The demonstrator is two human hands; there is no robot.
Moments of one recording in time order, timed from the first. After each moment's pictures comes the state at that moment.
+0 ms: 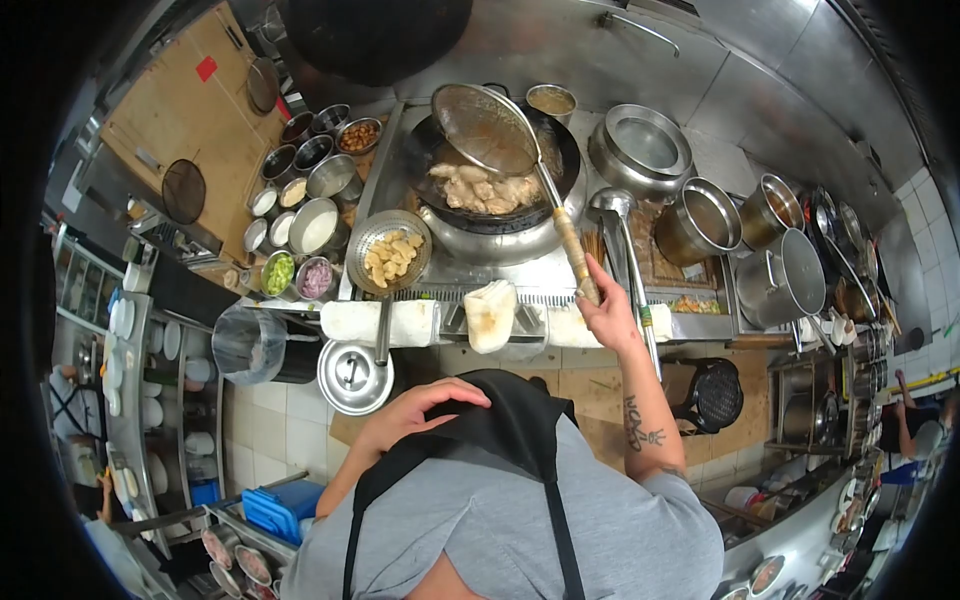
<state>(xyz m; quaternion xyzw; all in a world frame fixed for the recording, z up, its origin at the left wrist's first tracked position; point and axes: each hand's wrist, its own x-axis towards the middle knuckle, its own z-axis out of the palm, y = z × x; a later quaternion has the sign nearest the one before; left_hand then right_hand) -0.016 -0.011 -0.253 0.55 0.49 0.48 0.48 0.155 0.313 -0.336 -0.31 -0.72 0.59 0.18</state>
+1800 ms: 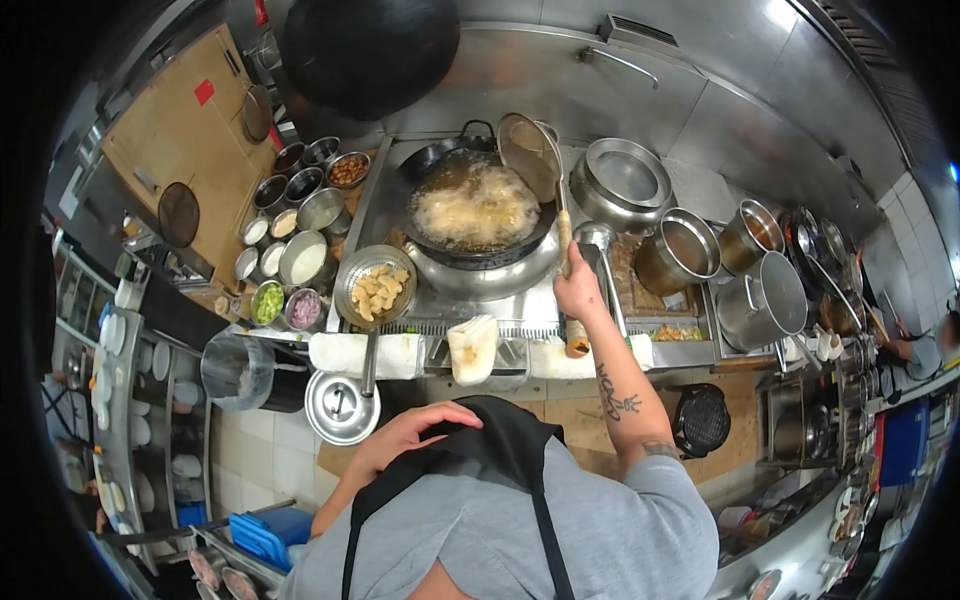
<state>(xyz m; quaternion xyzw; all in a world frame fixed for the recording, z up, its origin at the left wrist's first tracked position) -0.013 0.006 -0.254 0.56 0.48 0.48 0.48 0.078 0.394 -0.361 -0.38 -0.84 0.33 0.22</state>
